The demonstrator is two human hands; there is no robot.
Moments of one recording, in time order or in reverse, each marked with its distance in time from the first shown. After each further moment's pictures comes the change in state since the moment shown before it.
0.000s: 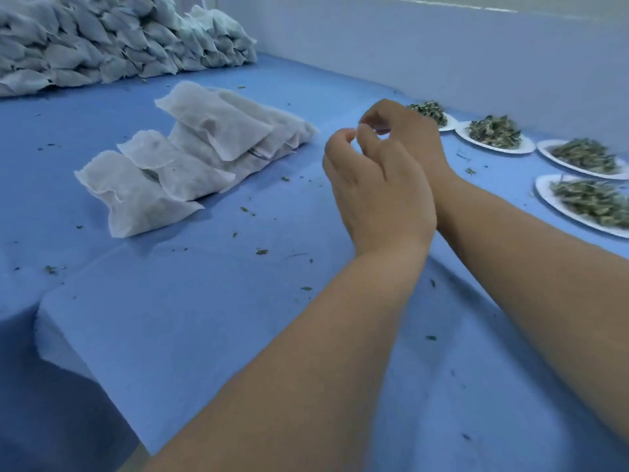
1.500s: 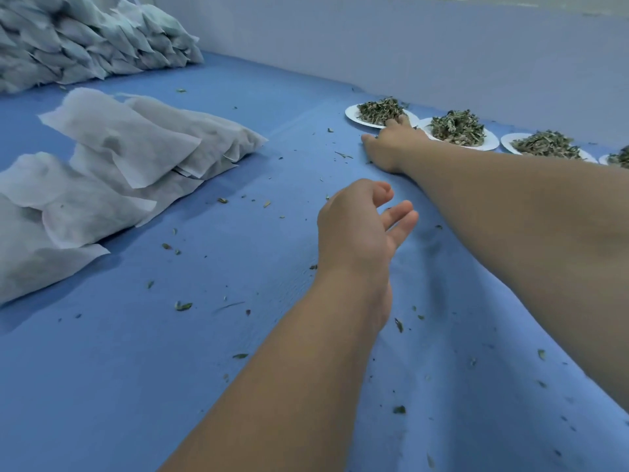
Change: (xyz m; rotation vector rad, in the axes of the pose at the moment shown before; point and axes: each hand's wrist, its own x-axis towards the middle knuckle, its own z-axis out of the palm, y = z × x) left_hand -0.001 -0.011 0.017 -0.472 -0.329 -0.645; right_hand 0.123 0.156 0.019 -0.733 -0.375 0.359
